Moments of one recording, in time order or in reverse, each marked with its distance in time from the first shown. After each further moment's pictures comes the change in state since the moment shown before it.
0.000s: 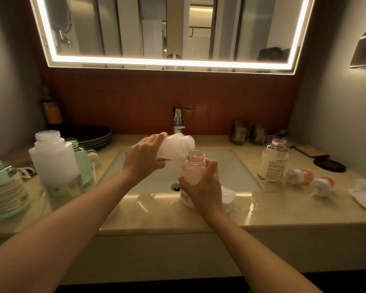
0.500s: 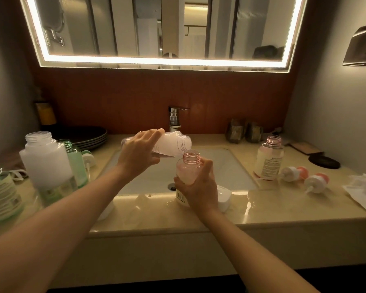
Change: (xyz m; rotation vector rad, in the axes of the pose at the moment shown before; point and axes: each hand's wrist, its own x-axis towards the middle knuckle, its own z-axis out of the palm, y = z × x) left_hand 0.010 -0.008 0.003 0.059 0.073 0.111; right_hand 0.000 -0.002 -0.001 0.008 -0.001 0.002
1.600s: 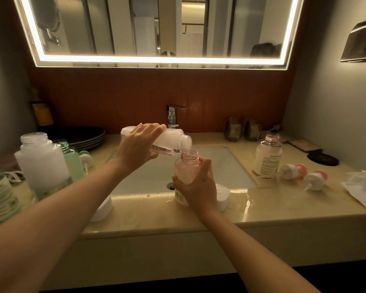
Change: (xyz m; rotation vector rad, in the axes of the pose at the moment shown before) left_hand 0.013 0.000 -0.007 0.046 0.049 0.144; right_hand -0.001 0.002 0.000 -0.023 -0.015 0.007
